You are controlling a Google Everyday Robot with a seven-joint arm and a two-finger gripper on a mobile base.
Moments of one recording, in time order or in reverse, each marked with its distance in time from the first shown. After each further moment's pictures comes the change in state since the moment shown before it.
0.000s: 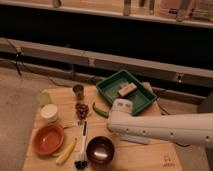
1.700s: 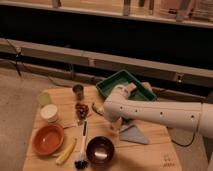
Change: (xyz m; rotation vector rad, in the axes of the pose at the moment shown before) arm -0.040 -0.018 0.022 -0.141 -0.236 -0.387
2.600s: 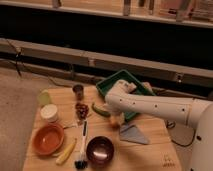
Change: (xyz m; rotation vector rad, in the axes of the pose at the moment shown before) arm 0.052 -0.005 0.028 -0.062 0.046 0.045
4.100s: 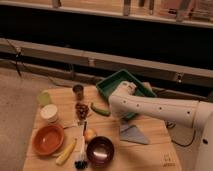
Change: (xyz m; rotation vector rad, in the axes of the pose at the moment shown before) arm 0.002 0.017 -0.011 0.010 -0.002 0.050
